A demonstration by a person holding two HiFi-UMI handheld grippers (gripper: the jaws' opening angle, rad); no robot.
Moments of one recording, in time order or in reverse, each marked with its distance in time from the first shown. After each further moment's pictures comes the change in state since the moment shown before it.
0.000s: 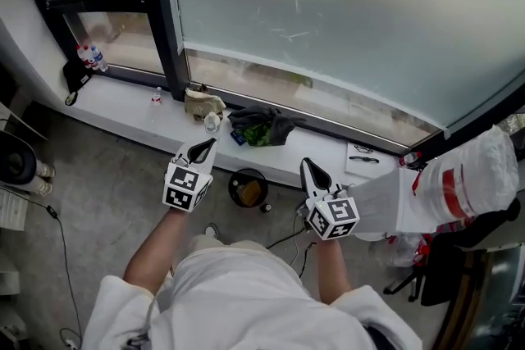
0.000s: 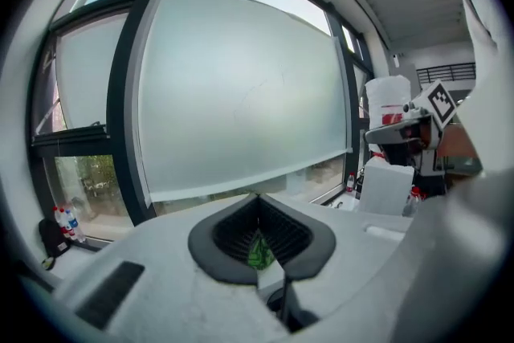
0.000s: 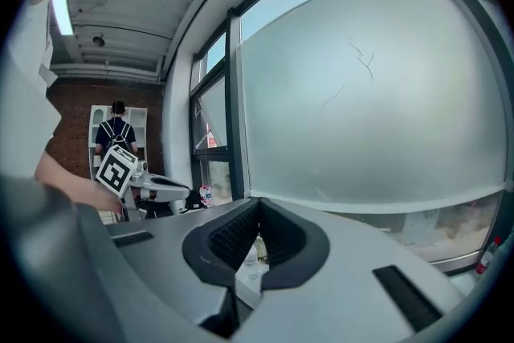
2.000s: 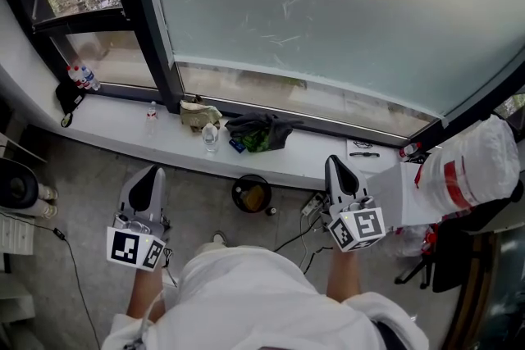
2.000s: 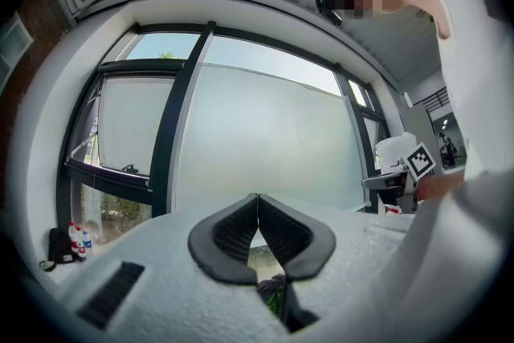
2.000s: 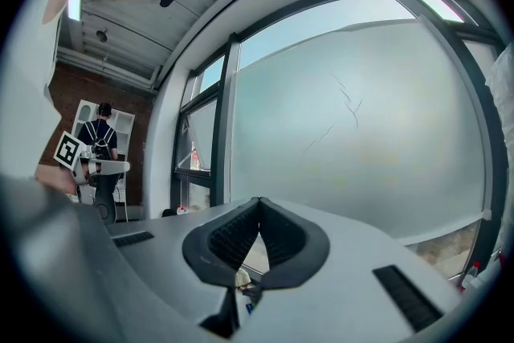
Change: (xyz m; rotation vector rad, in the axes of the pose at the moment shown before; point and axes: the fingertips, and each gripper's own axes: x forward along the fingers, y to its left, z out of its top) left arm -0.159 0.053 0.110 -0.064 -0.399 0.147; right arm -0.031 -0.014 0.092 -0.077 -0.175 -0.125
